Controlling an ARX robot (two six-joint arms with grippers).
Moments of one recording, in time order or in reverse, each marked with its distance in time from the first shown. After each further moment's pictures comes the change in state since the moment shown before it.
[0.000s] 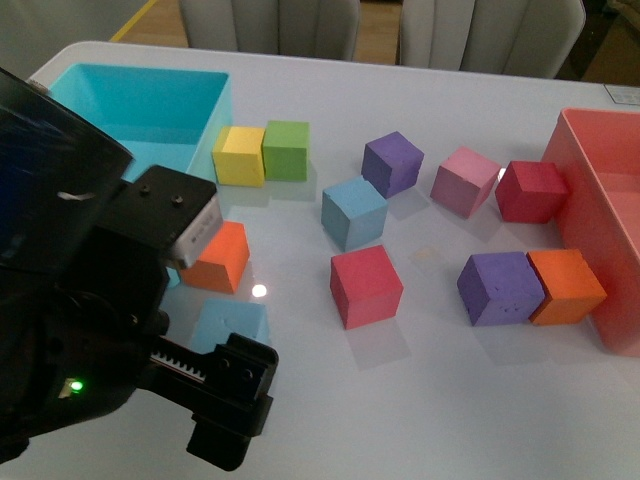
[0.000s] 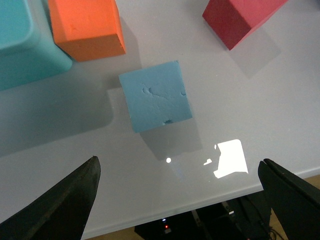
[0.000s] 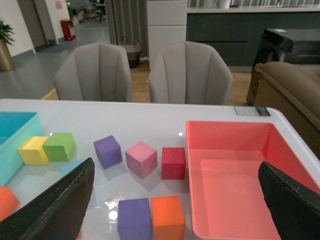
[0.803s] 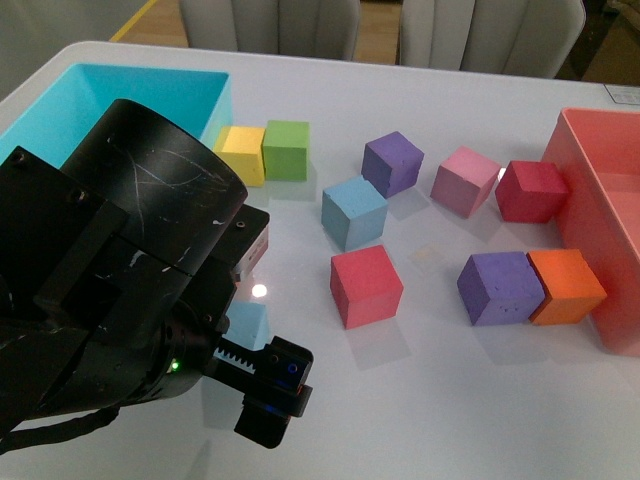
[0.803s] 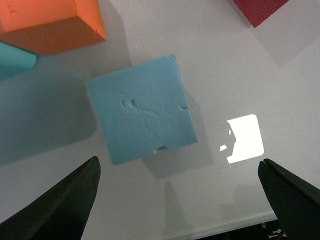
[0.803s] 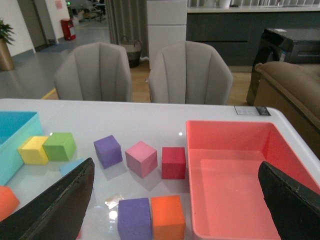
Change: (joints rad) left arm -0.019 0.249 0.172 -0.014 -0.037 0.007; right arm 0.000 0.000 0.000 0.000 0.000 0.000
